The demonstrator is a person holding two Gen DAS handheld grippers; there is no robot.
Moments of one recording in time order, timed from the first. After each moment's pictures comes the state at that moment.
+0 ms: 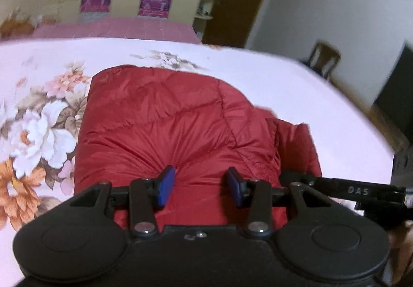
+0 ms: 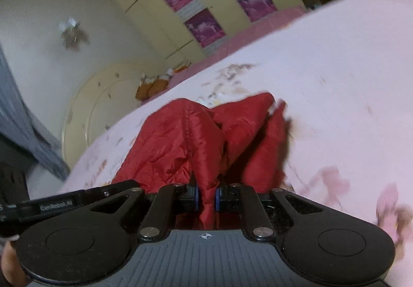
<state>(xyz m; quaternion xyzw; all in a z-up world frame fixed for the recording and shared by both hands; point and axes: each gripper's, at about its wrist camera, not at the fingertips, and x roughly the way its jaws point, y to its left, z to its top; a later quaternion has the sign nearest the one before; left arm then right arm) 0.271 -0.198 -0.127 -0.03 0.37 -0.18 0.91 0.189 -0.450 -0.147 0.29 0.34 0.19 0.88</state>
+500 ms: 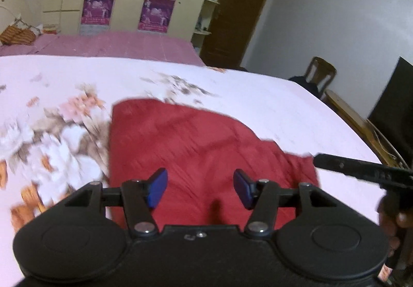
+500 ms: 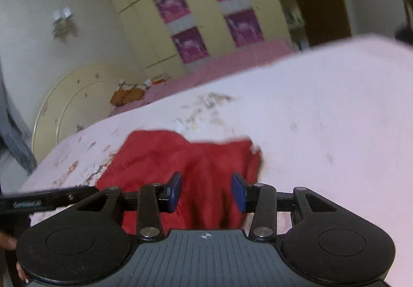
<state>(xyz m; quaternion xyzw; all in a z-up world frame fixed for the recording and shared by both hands) 0.286 -0.146 -0.096 -0.08 0.34 -0.19 0.92 0.188 -0.437 -0.065 0.15 0.29 0.15 0.93</state>
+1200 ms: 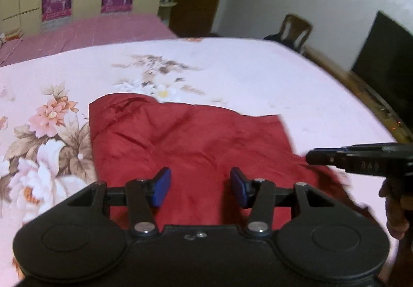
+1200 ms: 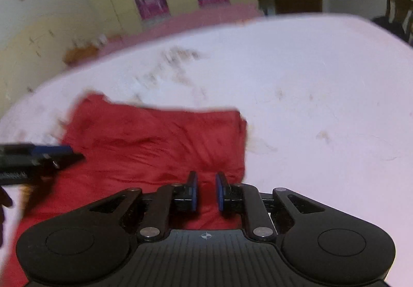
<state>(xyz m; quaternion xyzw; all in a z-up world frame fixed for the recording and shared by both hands) 0.310 -0.148 -0.106 0.00 0.38 -0.28 0.88 0.201 -0.409 -0.090 0.14 0.39 0.06 0.91</state>
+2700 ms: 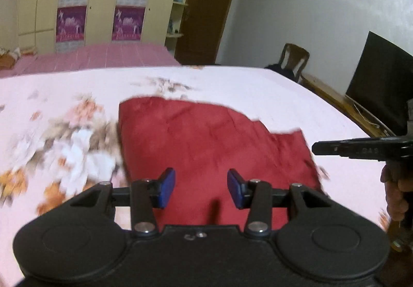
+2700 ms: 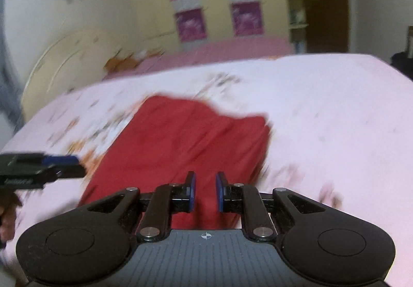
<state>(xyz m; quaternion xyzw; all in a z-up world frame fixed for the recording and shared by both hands) 0.231 -0.117 -0.089 -0.02 0.32 -0.25 0.91 0.147 -0.385 -0.066 0.10 0.34 0.09 0.93</state>
